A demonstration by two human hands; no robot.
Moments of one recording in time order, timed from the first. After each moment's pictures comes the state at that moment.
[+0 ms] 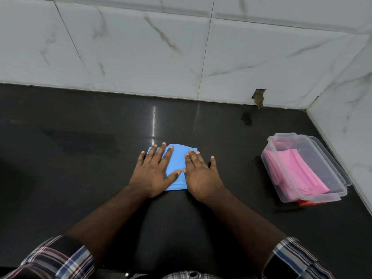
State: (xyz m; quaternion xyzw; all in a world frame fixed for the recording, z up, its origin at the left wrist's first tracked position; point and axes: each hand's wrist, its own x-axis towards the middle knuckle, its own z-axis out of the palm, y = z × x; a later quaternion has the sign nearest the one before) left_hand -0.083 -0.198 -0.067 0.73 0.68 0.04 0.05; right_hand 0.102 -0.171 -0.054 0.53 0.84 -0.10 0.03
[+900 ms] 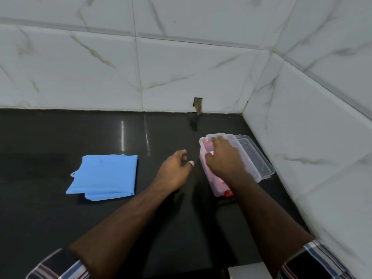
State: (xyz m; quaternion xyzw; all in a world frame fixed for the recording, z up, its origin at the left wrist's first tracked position) left_hand 0.154 -0.172 0.011 0.59 0.63 0.30 0.40; right_hand 0.318 -0.151 0.055 0.69 0.71 -0.06 -0.13
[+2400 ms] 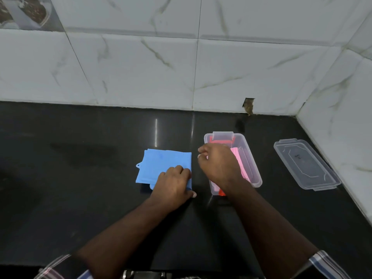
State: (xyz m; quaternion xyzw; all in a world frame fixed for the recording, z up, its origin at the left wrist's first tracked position) left_hand -0.002 -0.226 -0.013 0.75 0.65 0.06 0.13; right_hand 0.146 -0.178 0.053 0.61 0.75 -0.16 -0.22
